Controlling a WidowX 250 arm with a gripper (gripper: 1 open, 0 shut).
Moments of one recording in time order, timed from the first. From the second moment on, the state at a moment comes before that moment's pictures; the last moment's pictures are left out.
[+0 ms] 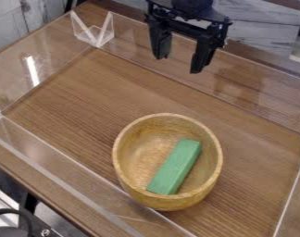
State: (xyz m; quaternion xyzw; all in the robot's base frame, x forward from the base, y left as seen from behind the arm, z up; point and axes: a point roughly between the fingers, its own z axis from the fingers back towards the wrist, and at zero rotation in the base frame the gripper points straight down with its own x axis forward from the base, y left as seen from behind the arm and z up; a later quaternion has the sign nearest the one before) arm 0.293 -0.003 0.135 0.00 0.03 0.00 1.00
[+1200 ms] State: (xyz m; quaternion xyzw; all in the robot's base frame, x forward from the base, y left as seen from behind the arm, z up) arm 0.221 -0.041 0.107 0.00 0.05 0.02 1.00
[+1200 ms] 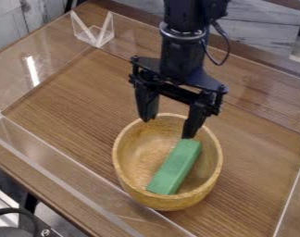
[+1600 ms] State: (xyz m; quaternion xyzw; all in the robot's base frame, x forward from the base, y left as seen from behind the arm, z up) arm 0.211 -0.047 0.100 0.00 0.04 0.03 1.00
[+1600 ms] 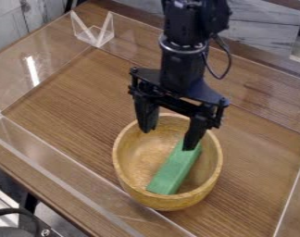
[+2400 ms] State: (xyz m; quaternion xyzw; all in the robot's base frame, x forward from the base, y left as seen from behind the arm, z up) arm 0.197 -0.058 0.085 0.00 0.03 0.03 1.00
